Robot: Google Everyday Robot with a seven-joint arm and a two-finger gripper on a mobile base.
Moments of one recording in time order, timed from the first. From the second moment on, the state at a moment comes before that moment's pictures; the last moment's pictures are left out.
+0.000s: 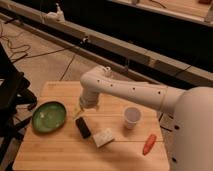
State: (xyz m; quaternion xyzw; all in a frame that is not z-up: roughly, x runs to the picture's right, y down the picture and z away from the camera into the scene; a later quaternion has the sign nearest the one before) arm -0.108 0.141 0.777 -0.08 -0.39 -0.76 0.52
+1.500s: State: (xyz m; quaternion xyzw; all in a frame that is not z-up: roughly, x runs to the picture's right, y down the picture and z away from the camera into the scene) arm -0.131 0.227 0.822 -0.12 -0.47 -0.70 0.52
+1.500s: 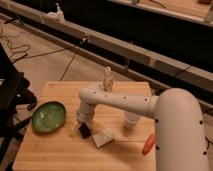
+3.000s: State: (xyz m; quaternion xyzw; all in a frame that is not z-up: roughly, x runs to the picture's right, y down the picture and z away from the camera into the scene) arm -0.028 0.149 0.800 -0.11 -0.39 -0.69 0.60
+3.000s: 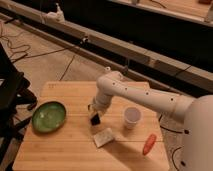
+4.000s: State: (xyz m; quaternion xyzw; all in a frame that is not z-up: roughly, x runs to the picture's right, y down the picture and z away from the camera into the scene) arm 0.032 0.247 0.736 -0.15 -0.45 -0.62 0.62
